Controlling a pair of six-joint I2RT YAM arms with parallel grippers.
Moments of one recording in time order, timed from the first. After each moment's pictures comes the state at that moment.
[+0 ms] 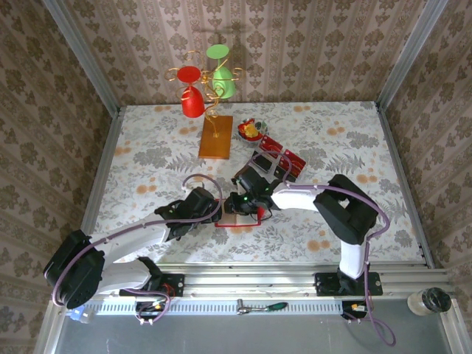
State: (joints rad) left arm -0.83 1.18 0.53 -0.32 -0.33 -0.69; right arm 0.78 1.86 1.05 -0.11 -0.38 0.81
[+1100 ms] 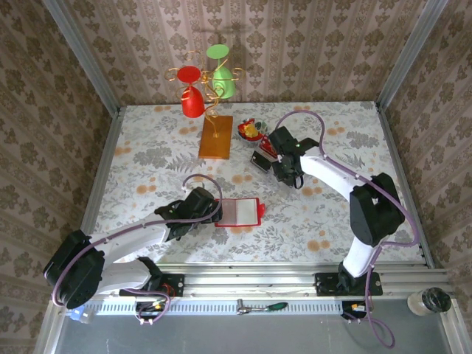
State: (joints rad) left arm -0.83 1.18 0.53 -0.32 -0.33 -0.69; right arm 0.48 1.75 1.34 -0.82 0.24 0.19
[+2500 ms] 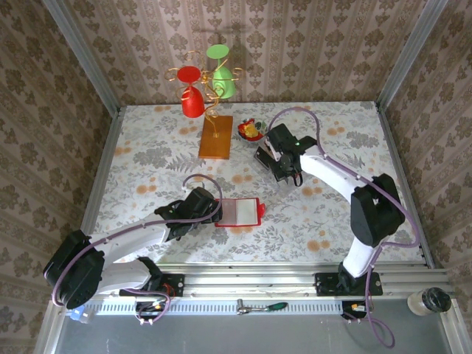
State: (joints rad) left arm -0.83 1.18 0.53 -0.32 -0.33 -0.69; right arm 0.49 1.72 1.37 -0.82 0.20 0.05
